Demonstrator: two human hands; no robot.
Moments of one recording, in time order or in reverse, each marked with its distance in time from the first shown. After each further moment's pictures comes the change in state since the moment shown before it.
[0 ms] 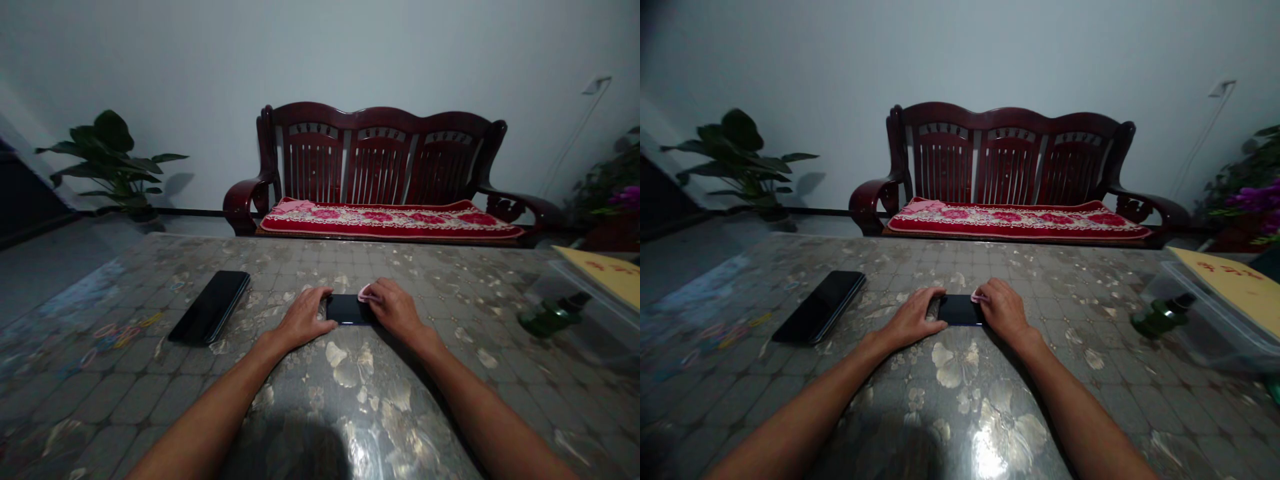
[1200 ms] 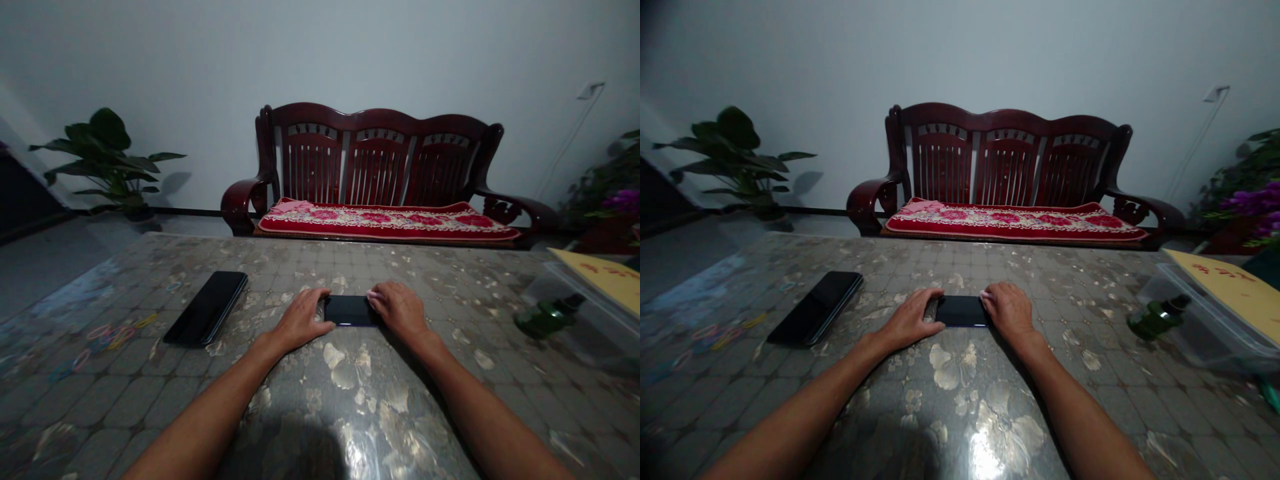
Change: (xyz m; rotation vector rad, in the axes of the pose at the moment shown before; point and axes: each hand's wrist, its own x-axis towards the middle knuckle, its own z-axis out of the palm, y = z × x) left_hand -0.001 0.003 -0.003 -0.020 0.000 -0.016; right_hand -0.006 0.013 -0.002 -0.219 0.018 0.091
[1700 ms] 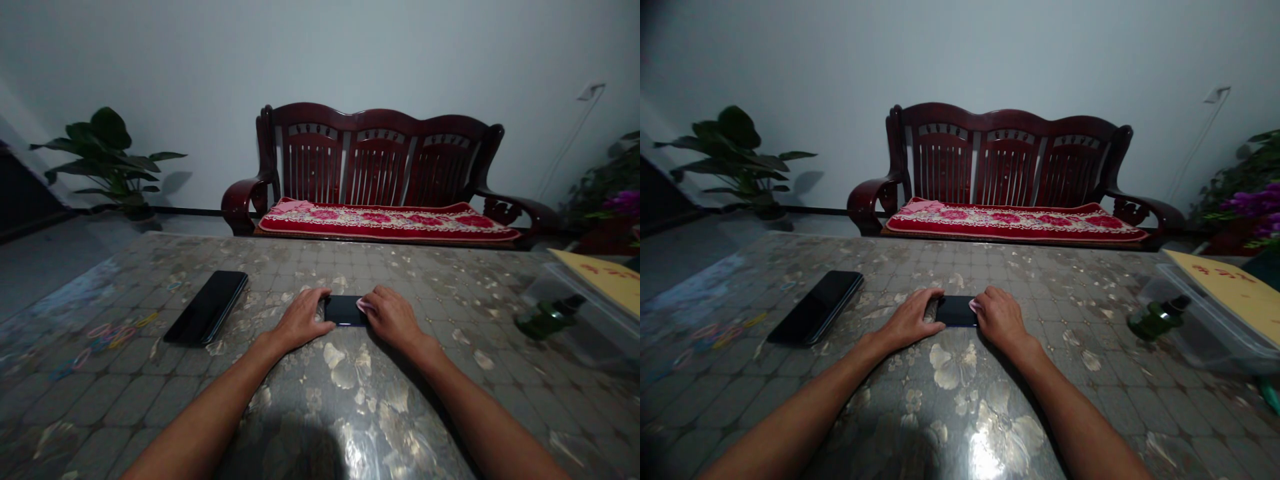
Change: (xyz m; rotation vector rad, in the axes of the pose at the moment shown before) left_hand 0.000 -0.003 0.003 -0.015 0.021 0.016; right_hand -0.005 -0.018 -0.002 -0.011 -0.132 -0.090
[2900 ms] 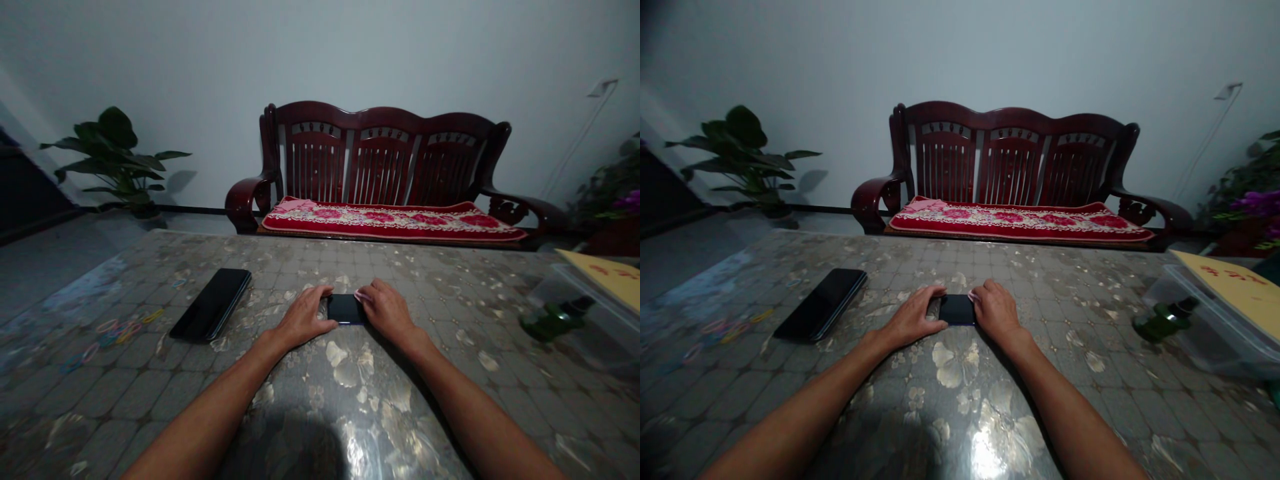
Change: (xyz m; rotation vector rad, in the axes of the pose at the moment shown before) left_hand 0.001 0.001 0.000 -0.018 0.000 -0.021; right_hand 0.015 -0.011 0.008 0.043 0.037 0.026
